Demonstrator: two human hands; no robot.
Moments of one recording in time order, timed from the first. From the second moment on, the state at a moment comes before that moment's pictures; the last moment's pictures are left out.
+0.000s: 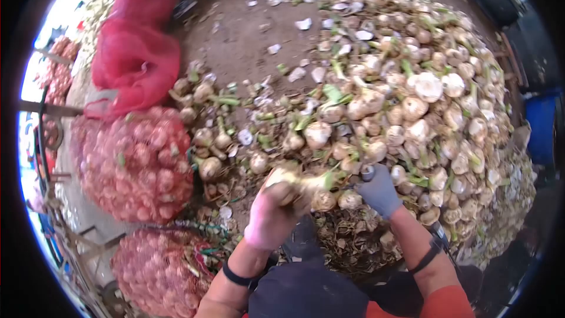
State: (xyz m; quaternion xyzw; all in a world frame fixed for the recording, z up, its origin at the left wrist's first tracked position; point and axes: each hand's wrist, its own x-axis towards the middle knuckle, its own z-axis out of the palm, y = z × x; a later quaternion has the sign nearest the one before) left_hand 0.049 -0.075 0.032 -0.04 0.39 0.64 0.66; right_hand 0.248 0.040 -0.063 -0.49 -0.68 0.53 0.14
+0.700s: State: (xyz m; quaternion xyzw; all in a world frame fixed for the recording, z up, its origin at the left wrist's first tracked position) left_hand -0.003 -0.085 -0.055 0.22 0.70 0.50 0.47; right_hand 0.233 0.011 -0.035 -0.51 -0.56 0.63 0.14
